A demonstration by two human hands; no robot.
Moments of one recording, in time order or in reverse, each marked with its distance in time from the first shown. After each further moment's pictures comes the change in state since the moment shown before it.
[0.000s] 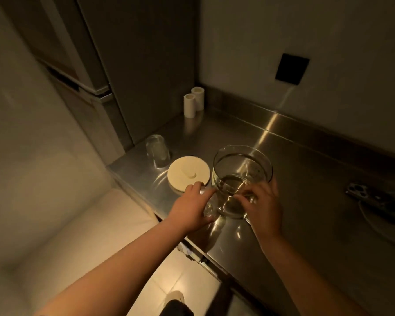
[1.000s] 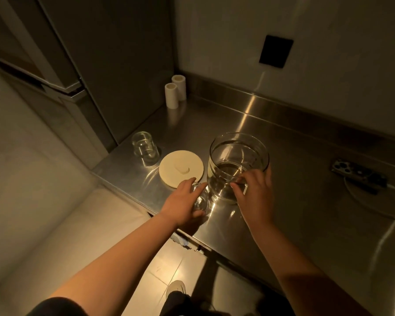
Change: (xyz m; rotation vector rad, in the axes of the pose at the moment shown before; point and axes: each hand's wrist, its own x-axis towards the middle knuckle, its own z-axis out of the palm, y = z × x) left_hand 0.025 -0.055 0.025 0.064 -0.185 0.141; right_hand 0.002 -0.023 0.021 -0.196 0.071 0.084
